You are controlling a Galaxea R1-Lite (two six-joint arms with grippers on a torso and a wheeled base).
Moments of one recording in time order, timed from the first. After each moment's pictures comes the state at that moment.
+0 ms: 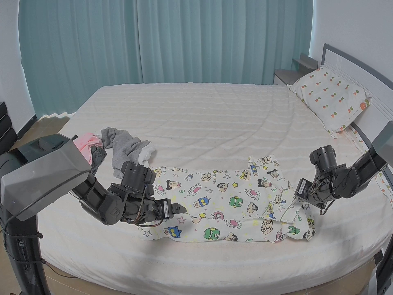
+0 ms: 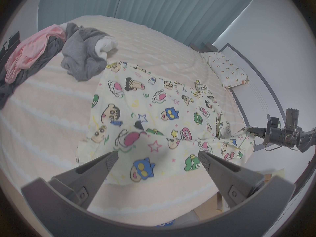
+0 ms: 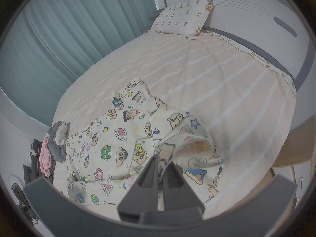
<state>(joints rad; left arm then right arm) -0.42 2.20 -0.94 -0.43 -0.16 -0.47 0.20 2.04 -0.87 -0.27 -0.17 0.68</state>
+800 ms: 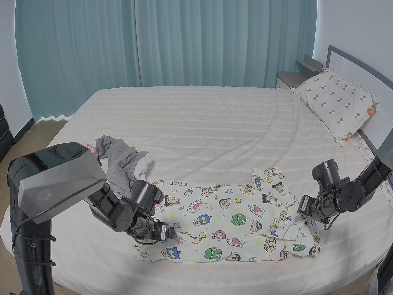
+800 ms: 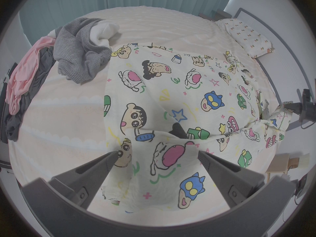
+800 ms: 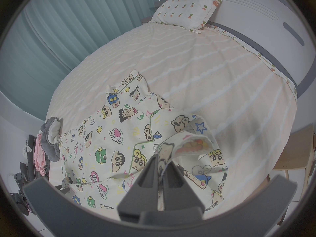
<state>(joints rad) -0.46 2.30 -0.96 -0.22 0.02 -0.32 0.22 1.99 -0.70 -0.27 -0.17 0.68</state>
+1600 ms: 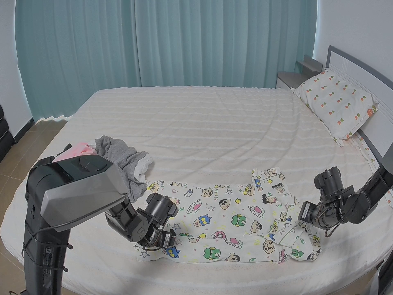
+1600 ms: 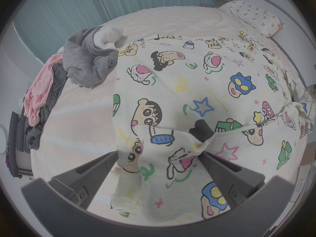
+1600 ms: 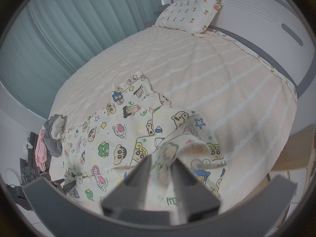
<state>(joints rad) -0.52 2.40 -0.99 -0.22 0.29 -0.29 0.27 1.94 -0.57 -0.39 -0.20 0.70</state>
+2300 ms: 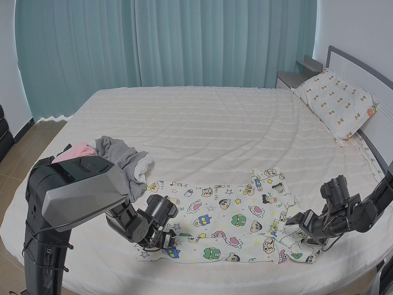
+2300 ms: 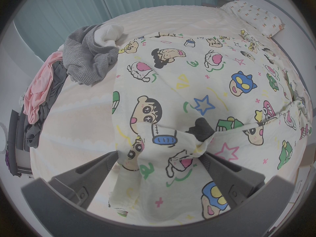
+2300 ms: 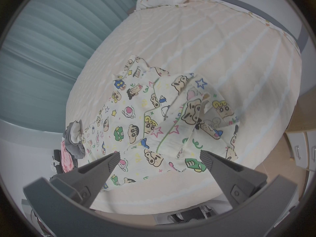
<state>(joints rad) -0.53 2.40 -0.99 -0.22 0.29 -0.30 0.27 1.90 -0.45 -0.45 0.03 0.97</state>
